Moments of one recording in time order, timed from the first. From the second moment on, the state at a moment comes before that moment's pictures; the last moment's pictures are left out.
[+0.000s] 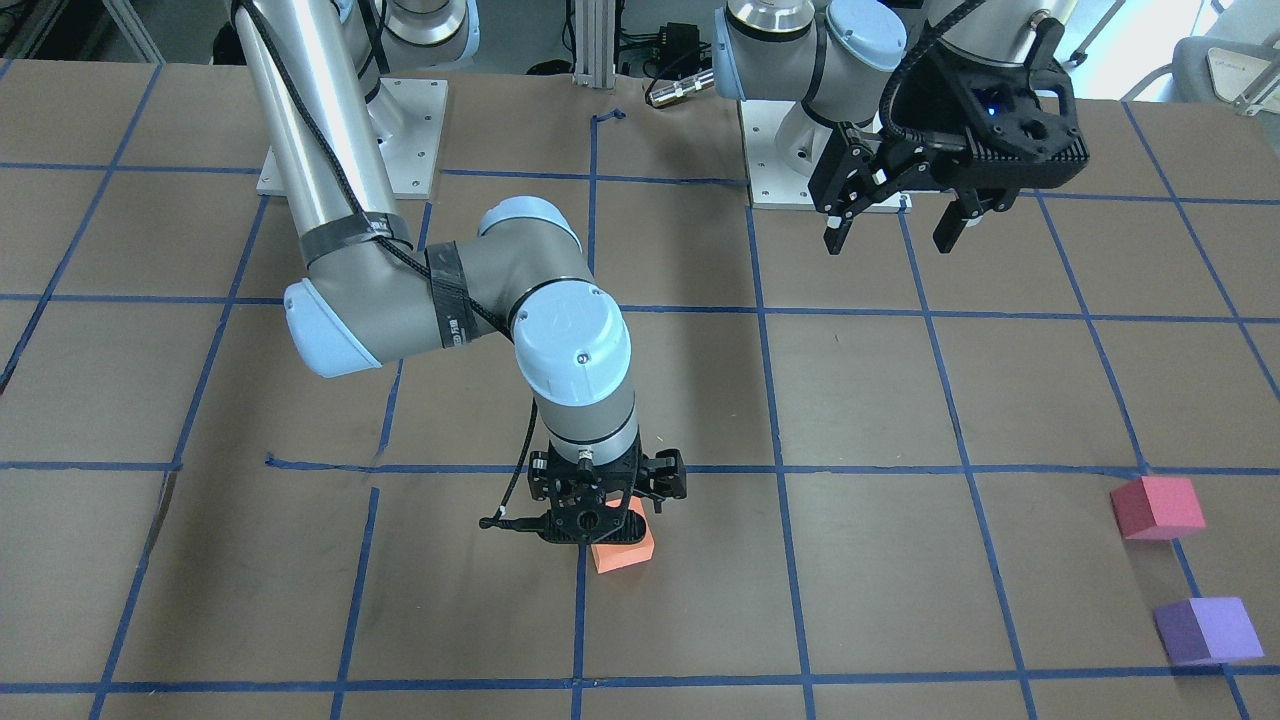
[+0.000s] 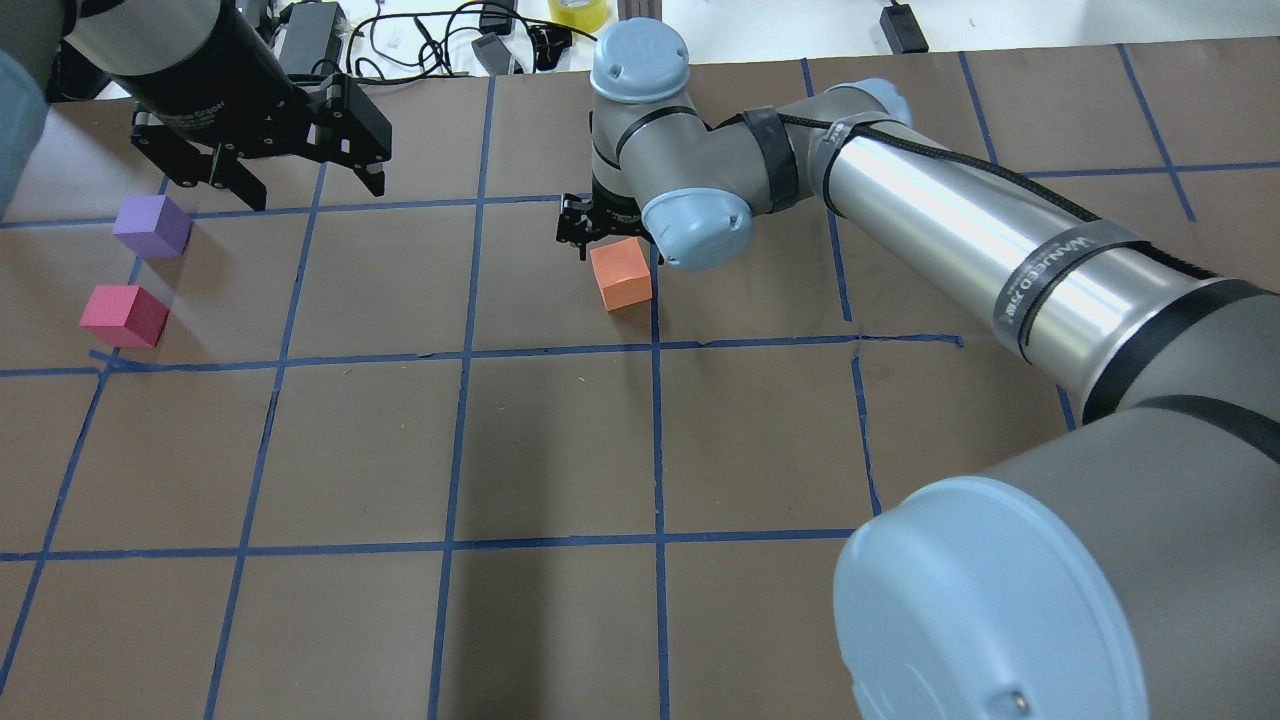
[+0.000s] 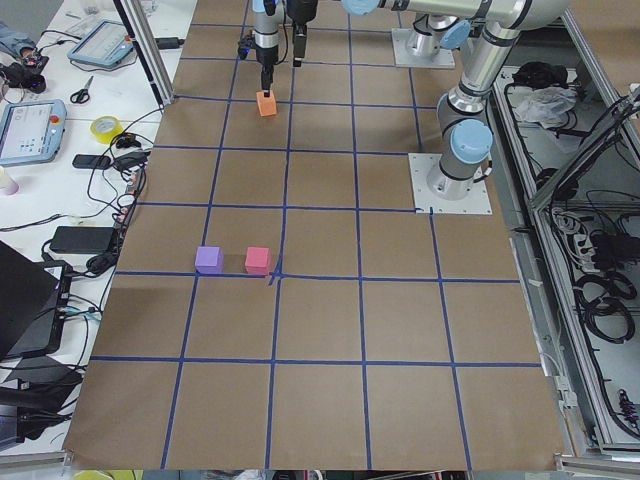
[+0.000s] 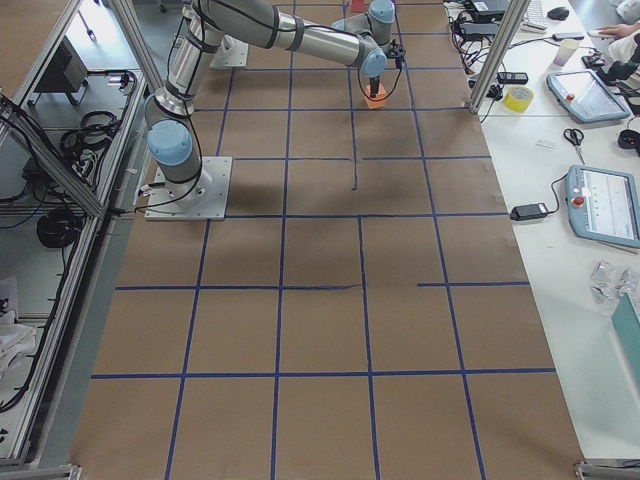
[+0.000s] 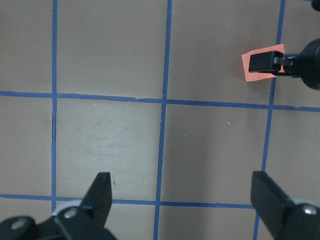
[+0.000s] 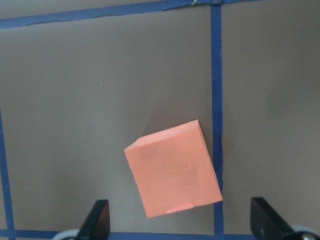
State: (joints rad) left arm -1.57 -1.54 -1.52 -1.53 1.55 -0.07; right arm 1.92 -0.99 1.39 -2.10 -1.48 0.41
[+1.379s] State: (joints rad) left arm -1.72 -1.97 -1.52 -1.00 1.55 -0.33; right arm 1.66 -1.44 1.41 -1.55 -1.62 -0.08
